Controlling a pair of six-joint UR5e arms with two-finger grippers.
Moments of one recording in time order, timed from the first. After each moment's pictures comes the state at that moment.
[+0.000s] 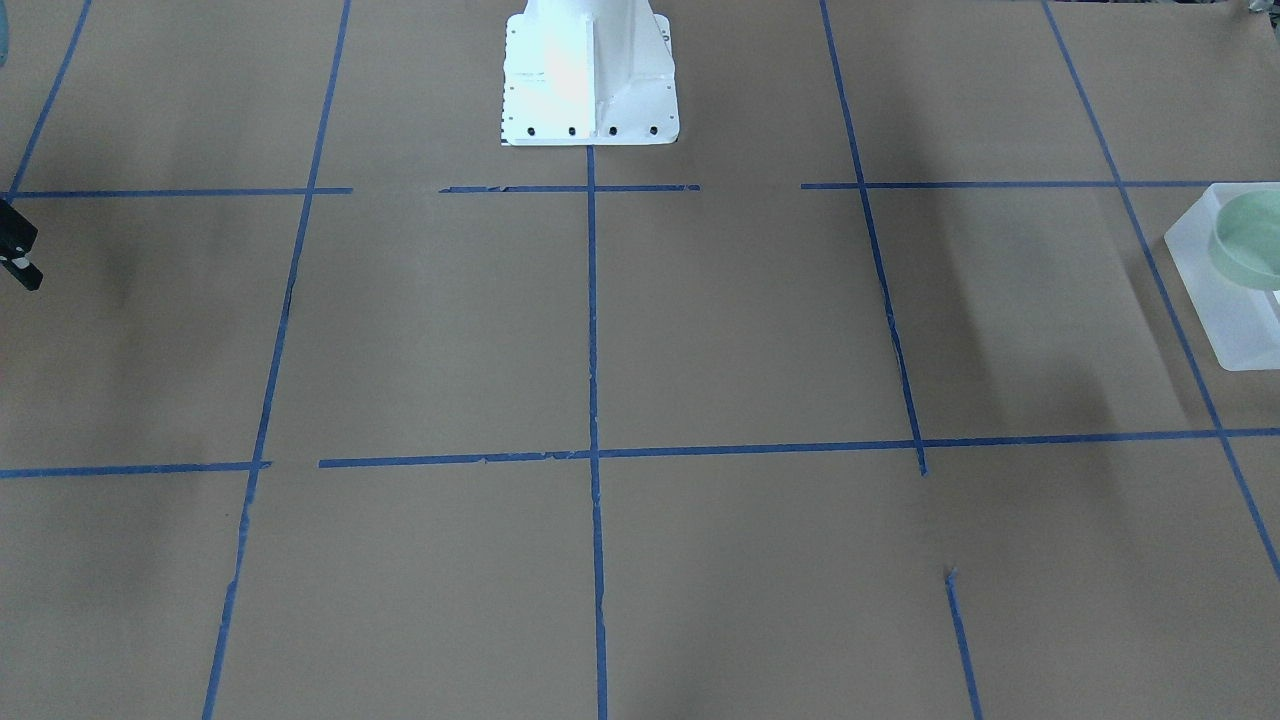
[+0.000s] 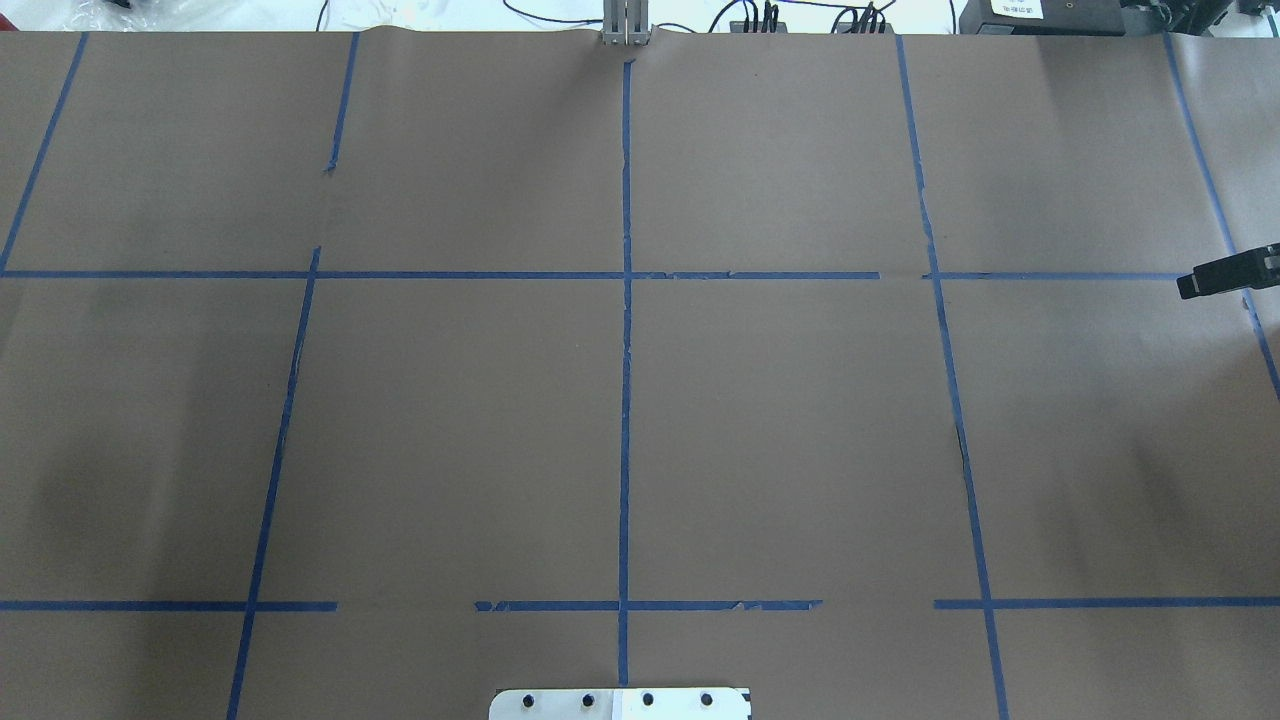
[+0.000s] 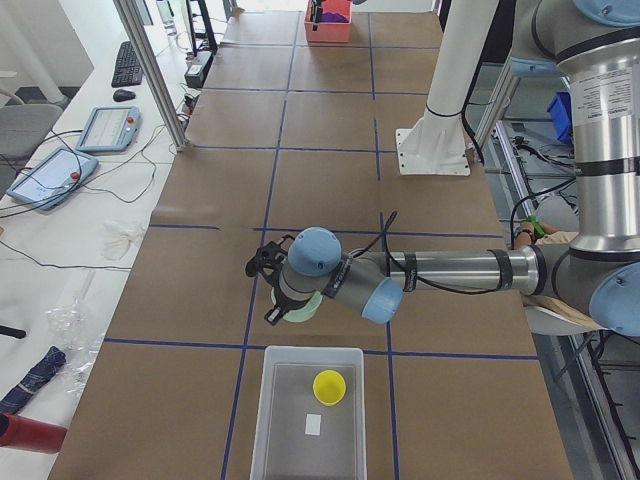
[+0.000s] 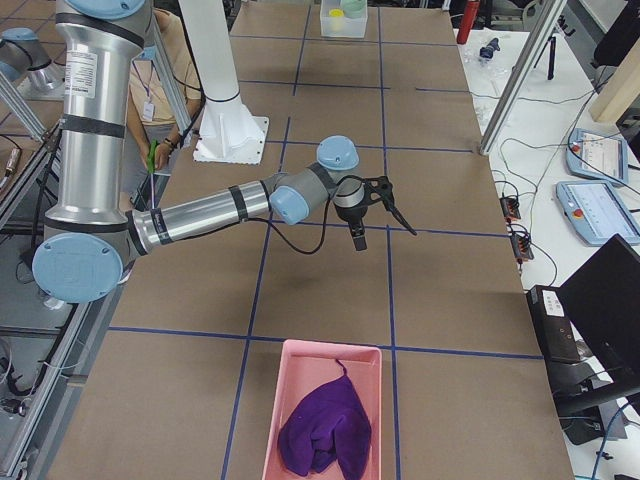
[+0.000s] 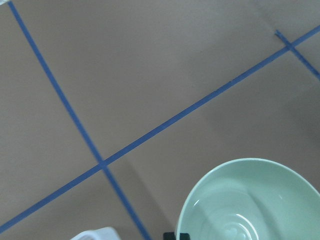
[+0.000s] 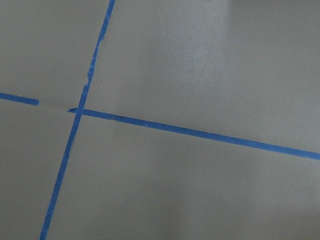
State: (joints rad) left arm -1.60 -1.39 -1.65 -2.08 -2.39 0.34; right arm 1.19 -1.70 1.98 -1.22 2.19 0.51
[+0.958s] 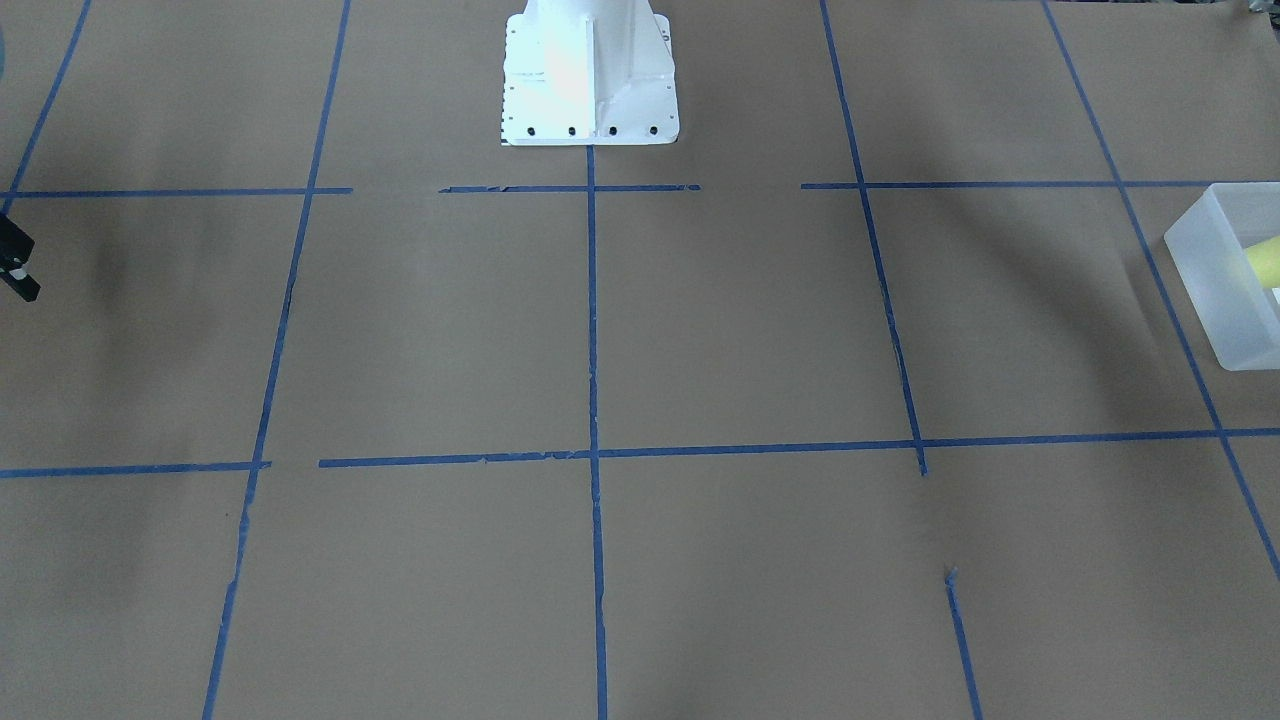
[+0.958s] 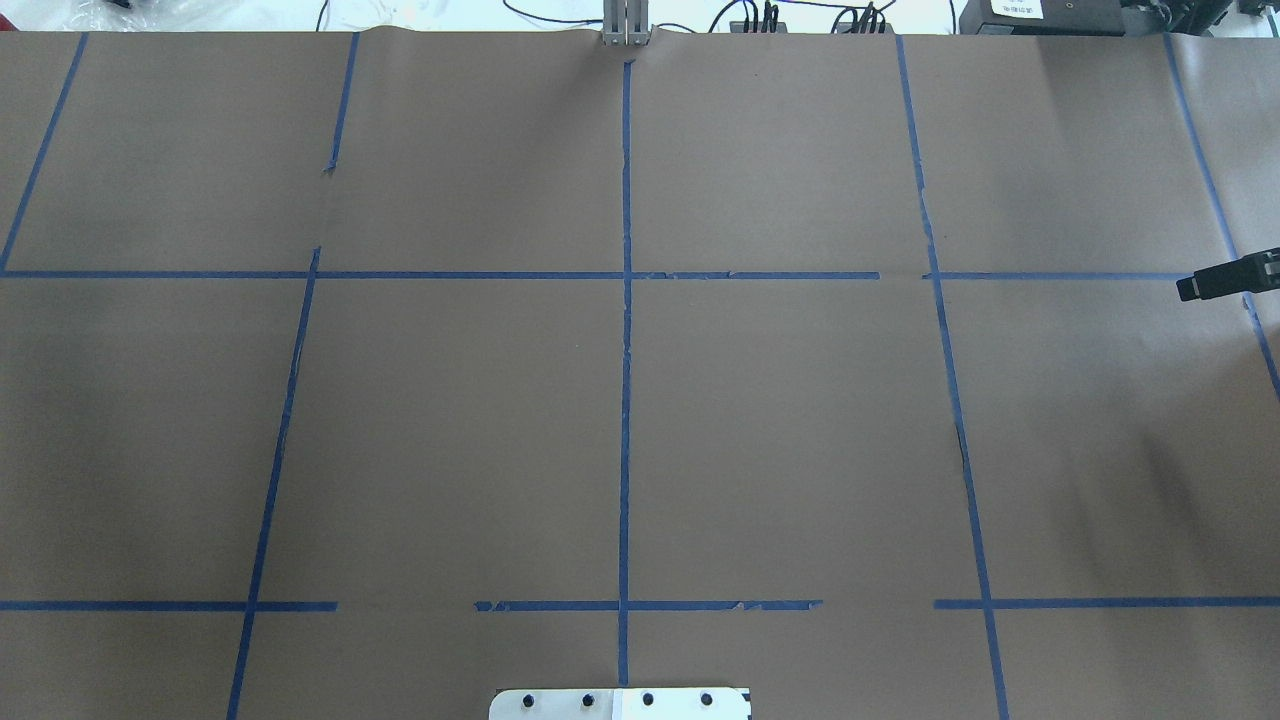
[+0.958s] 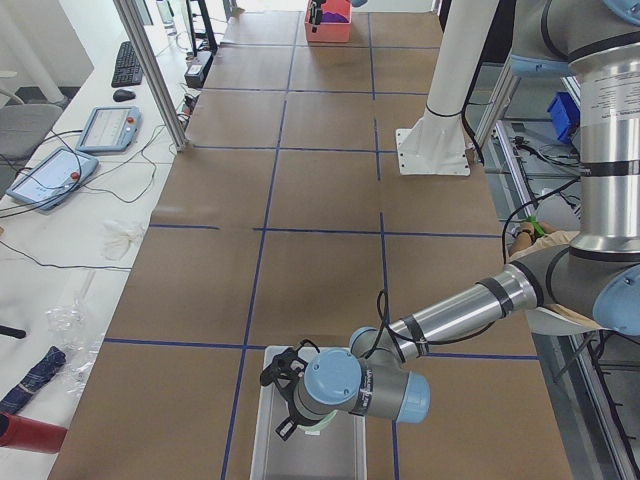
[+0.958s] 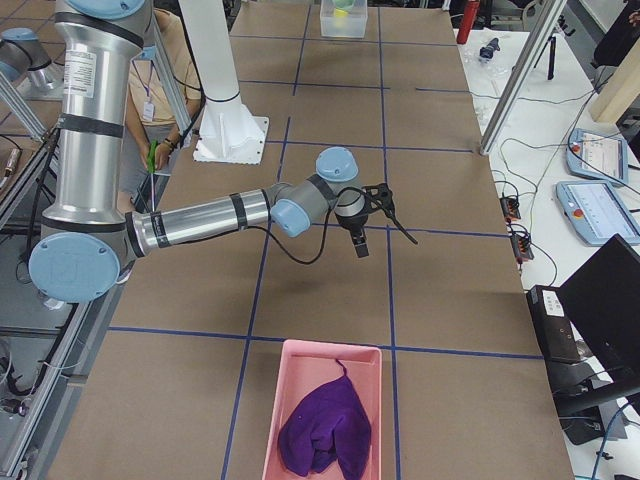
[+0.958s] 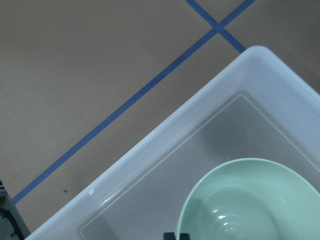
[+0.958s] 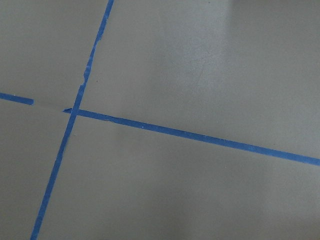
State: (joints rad) left arm -1.71 -1.44 -1.25 -2.26 -2.32 0.63; right arm 1.19 -1.71 1.92 -1.11 2.19 0.51
